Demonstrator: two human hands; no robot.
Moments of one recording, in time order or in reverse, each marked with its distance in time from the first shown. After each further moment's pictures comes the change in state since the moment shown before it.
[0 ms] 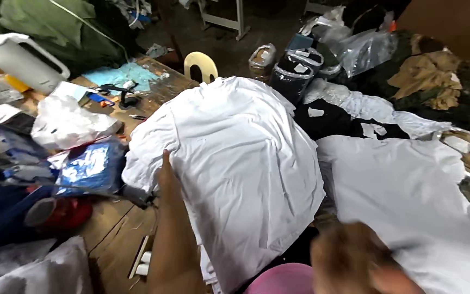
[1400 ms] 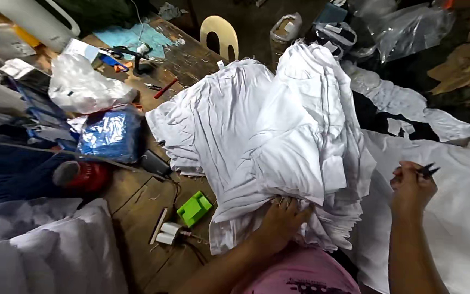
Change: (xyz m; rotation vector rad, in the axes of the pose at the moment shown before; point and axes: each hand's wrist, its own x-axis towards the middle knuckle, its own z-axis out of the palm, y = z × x) left_hand -0.231 -0.065 -0.004 0.888 -1.194 1.310; right_hand -0.059 0.028 -0.207 -1.085 1.360 0.025
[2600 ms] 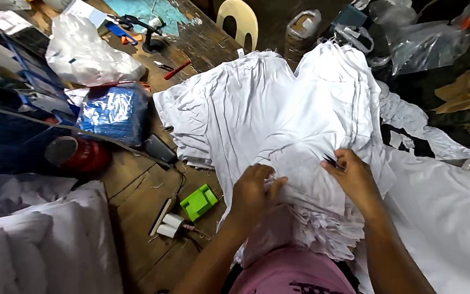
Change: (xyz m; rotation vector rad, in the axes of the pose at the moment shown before) left_hand -0.028 -0.067 -0.088 -0.393 0.506 -0.476; right_hand -0.056 -0.092 0.124 -0.738 -0.695 -0.239
